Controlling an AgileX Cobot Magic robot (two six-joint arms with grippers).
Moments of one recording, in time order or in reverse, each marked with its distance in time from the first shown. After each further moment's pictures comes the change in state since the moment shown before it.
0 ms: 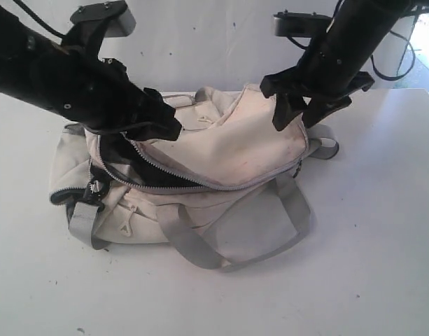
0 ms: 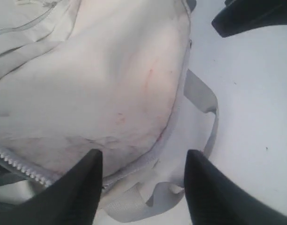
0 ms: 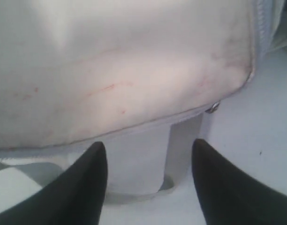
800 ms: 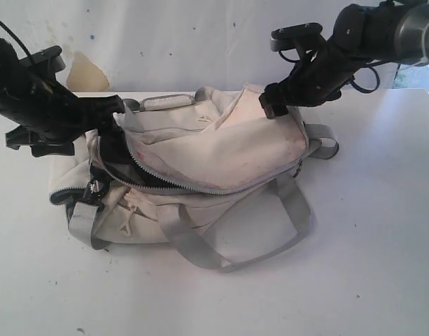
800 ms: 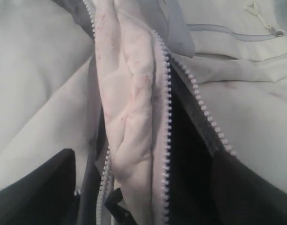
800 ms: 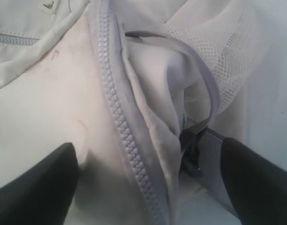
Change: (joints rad) left arm 0.205 0.210 0.000 0.370 -0.133 -0.742; right arm -0.025 0.195 0.000 -0.105 -0.521 -0.081
